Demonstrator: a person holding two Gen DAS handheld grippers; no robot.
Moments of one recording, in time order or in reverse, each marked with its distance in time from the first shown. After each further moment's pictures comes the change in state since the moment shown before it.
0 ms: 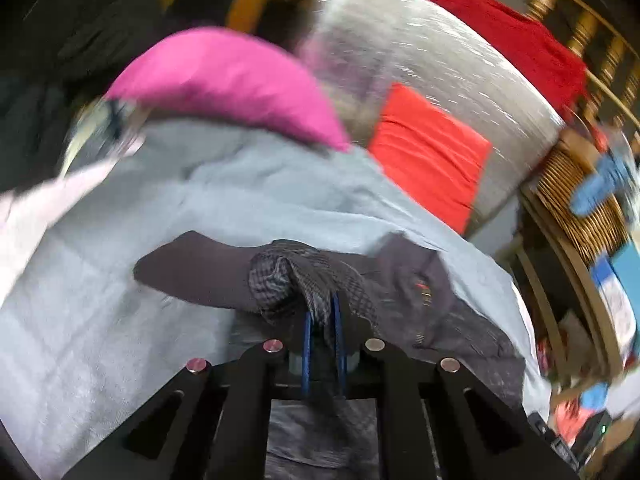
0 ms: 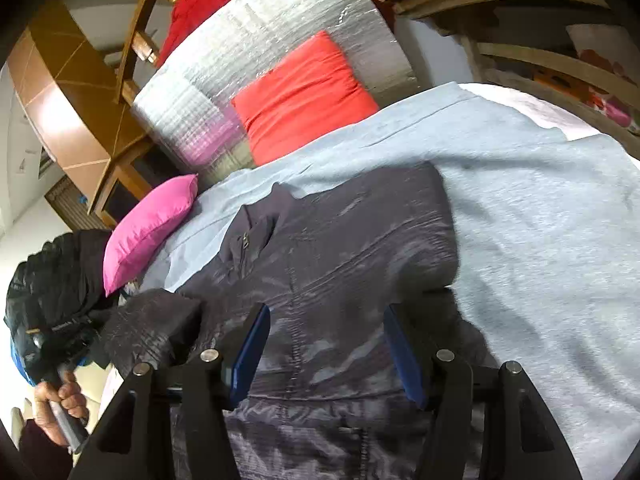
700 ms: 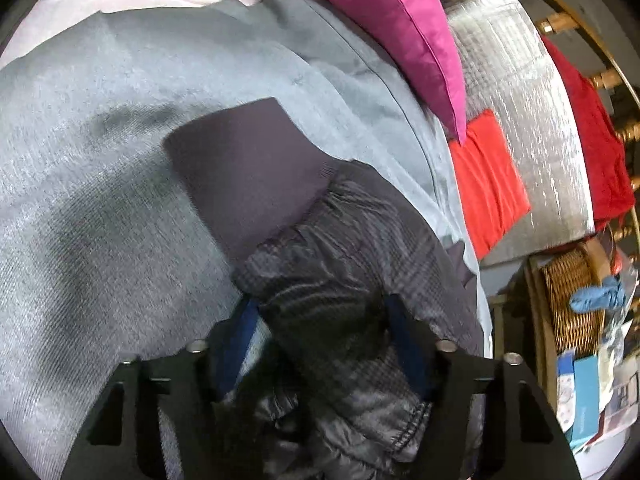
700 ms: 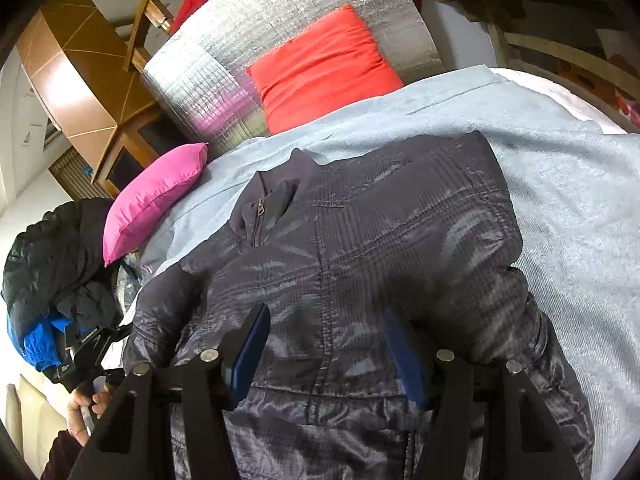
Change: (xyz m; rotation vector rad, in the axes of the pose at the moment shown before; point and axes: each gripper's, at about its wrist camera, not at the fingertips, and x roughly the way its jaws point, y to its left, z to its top) left arm 0.069 0.152 -0.066 -0.519 0.129 -0.104; right arm 0.037 0.029 -0.013 -0.074 0.084 0.018
